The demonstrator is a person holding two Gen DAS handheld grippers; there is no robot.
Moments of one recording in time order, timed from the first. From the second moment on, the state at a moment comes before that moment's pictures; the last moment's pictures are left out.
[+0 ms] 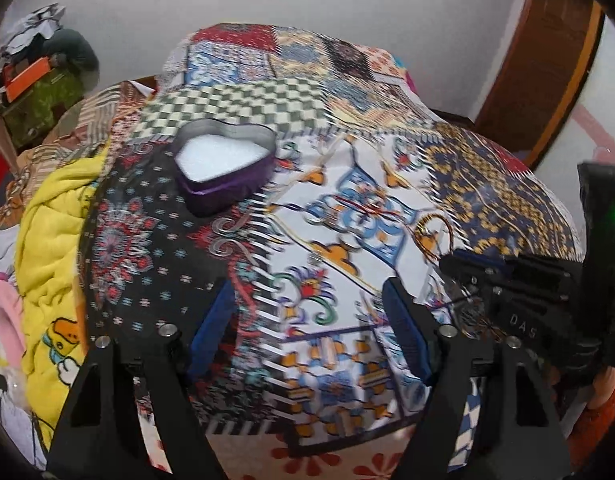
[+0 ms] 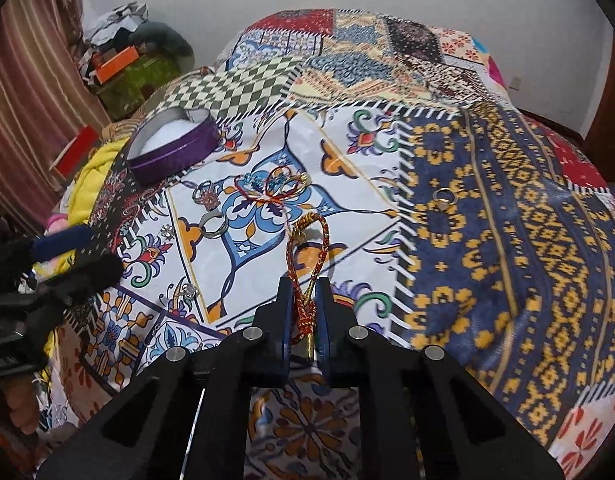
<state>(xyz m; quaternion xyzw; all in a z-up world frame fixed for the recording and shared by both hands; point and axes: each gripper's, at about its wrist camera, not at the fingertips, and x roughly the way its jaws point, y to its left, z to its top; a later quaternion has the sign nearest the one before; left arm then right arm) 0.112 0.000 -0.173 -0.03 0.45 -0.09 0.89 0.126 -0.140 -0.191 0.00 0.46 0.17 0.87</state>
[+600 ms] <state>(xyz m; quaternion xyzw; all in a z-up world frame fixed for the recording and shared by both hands) 0.127 -0.044 -0.202 -0.01 0.49 -0.15 0.86 0.115 -0.165 -0.170 0.03 0.42 0.17 0.89</state>
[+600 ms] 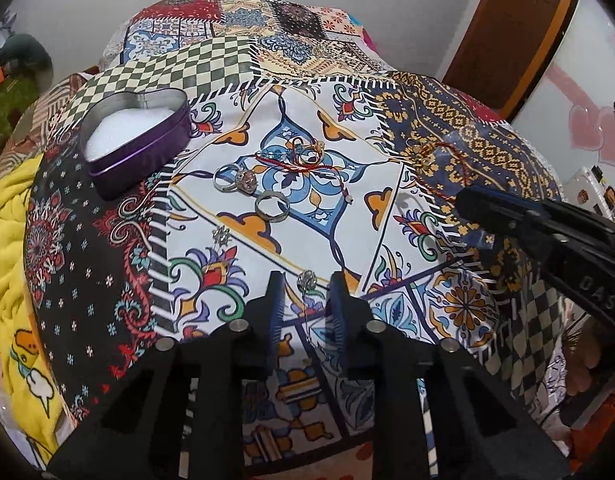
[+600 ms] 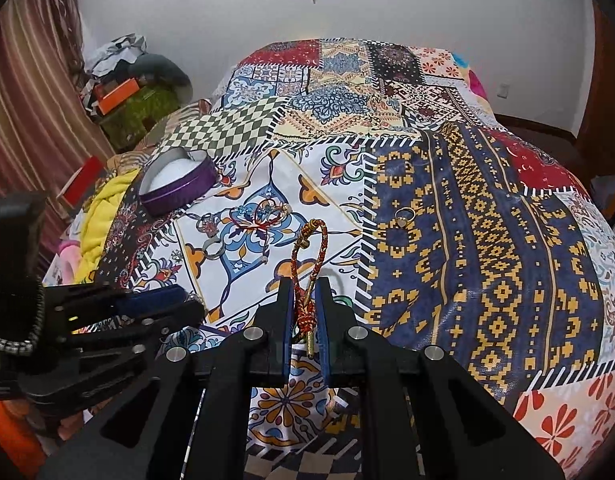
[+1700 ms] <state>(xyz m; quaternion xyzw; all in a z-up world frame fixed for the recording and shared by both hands) 0.131 0.016 -0.093 -0.04 0.33 -0.09 0.94 0.132 -0.133 -0.097 0.03 0.33 0.21 0.92</state>
